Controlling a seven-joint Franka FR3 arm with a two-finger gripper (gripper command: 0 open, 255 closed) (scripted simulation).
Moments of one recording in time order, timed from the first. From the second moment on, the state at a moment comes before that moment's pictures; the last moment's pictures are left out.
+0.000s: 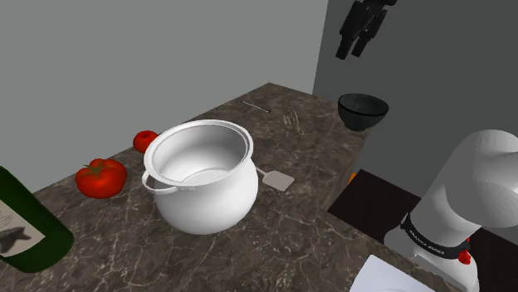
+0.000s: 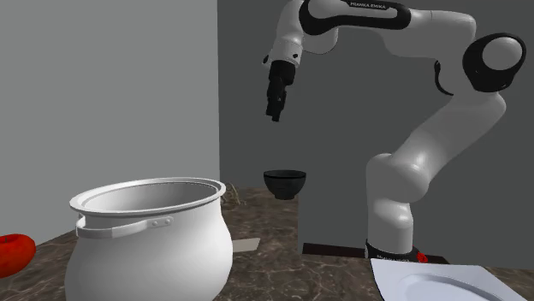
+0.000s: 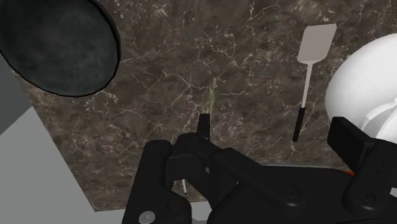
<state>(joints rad) 0.00 -0.83 -0.06 -2.28 0.09 1.64 -0.05</state>
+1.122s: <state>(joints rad) -0.09 -0.38 0.07 -2.31 0.00 2.00 0.21</state>
